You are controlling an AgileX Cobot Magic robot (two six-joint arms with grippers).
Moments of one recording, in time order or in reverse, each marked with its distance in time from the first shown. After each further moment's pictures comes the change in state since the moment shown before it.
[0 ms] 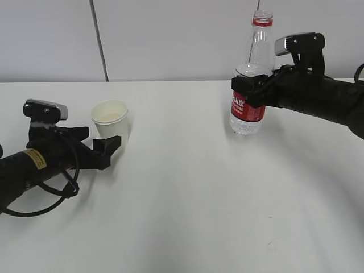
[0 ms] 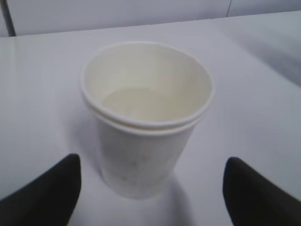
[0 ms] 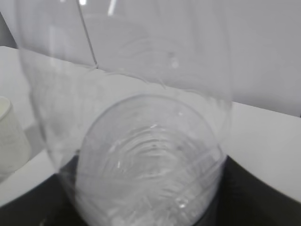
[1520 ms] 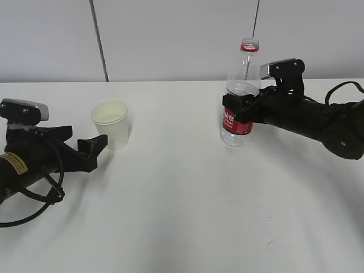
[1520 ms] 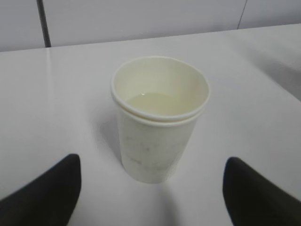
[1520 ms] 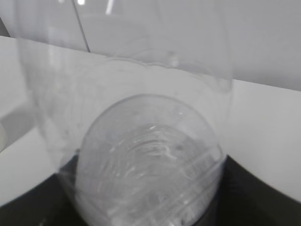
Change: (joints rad) left arm 0.000 -0.124 0.142 -0.083 -0.031 0.049; right arm 0.000 0.215 -0.080 0.063 -0.106 -0.084
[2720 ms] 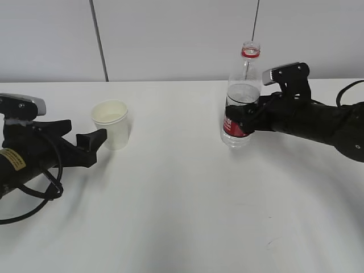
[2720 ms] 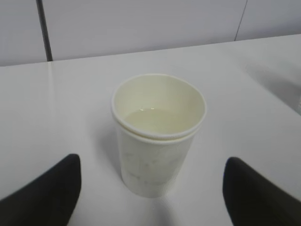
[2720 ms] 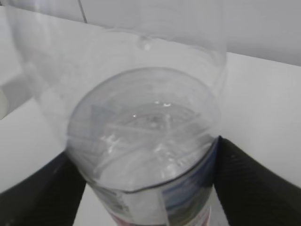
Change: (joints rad) left arm 0.000 -0.026 0.000 0.000 -0.006 0.000; right arm 0.000 -0.071 0.075 -0.039 0.091 -0.004
